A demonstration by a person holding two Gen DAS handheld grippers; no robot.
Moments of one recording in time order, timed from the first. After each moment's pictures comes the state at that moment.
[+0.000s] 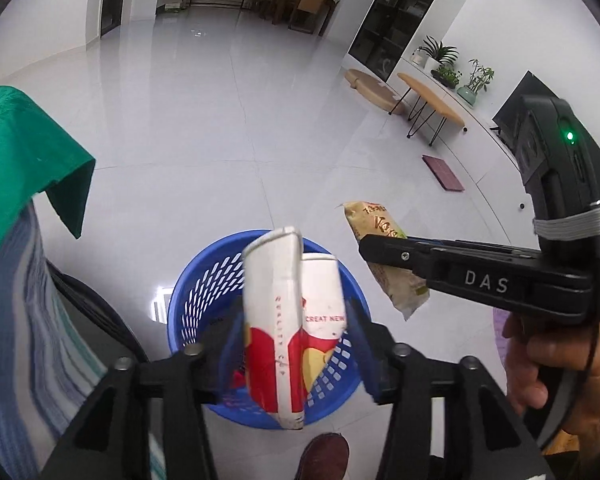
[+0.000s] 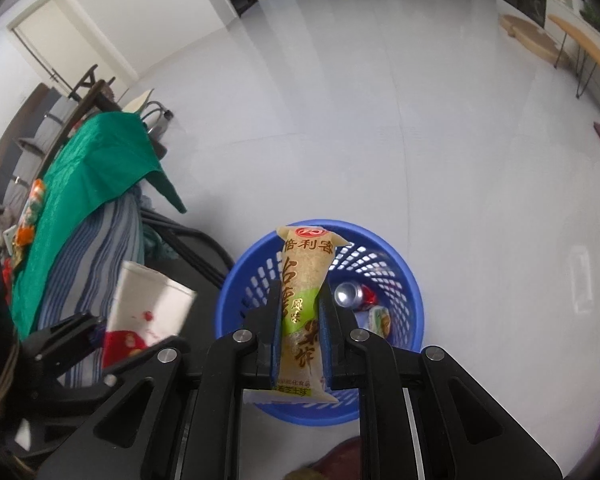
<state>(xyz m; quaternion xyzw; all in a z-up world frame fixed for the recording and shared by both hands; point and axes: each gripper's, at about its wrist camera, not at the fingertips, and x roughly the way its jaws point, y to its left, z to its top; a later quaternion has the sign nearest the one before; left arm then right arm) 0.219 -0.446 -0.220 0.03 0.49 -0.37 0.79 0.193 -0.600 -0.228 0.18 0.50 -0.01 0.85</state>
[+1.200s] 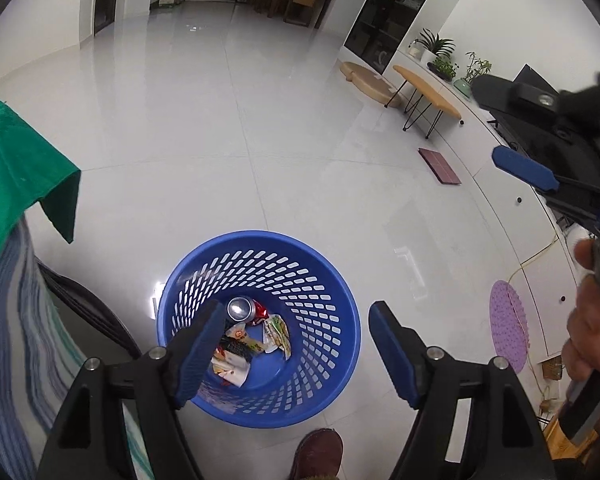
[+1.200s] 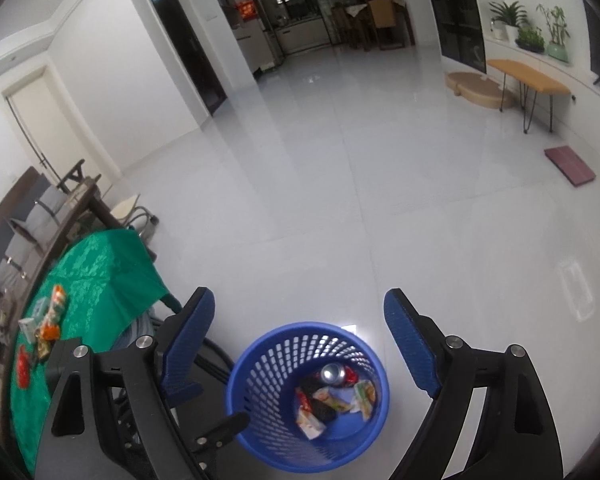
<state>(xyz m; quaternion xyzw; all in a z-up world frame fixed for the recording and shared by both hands) 0.209 -0.455 -0.200 0.04 0.50 -0.37 0.78 0.158 -0.629 -0.133 0.21 0.34 -0.10 0.91</state>
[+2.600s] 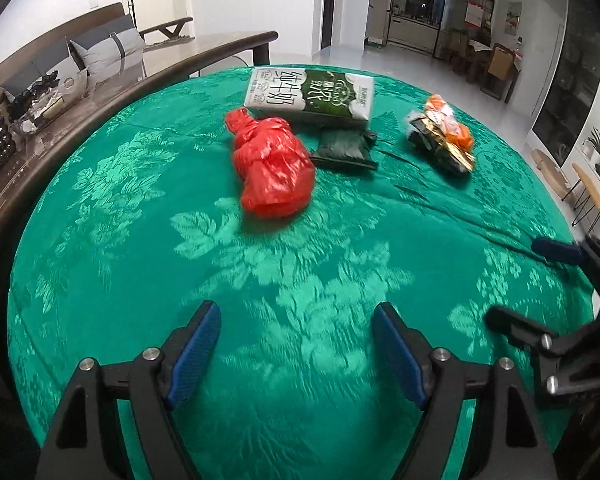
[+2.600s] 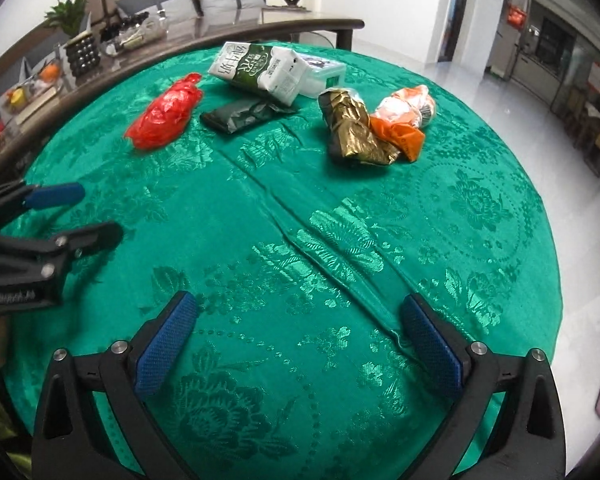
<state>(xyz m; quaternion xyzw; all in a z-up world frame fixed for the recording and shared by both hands) 0.164 0.000 -0.150 0.00 0.46 -0.04 0.89 0.177 -0.176 -0.185 -0.12 0.44 0.20 0.87</state>
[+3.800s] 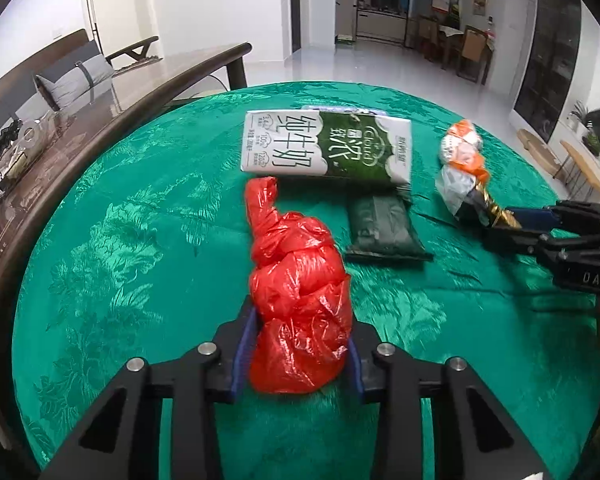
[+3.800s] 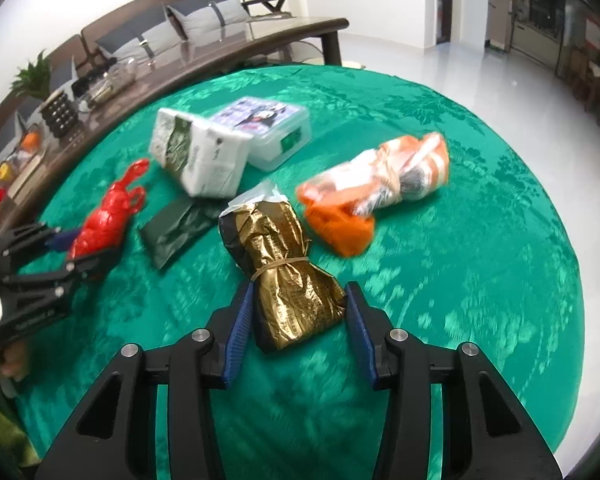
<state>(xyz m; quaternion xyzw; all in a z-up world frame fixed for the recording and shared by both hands) 0.244 0.020 -0.140 0.05 0.45 -0.09 0.89 0.279 -0.184 -0.168 -0.04 0.45 0.21 0.87</state>
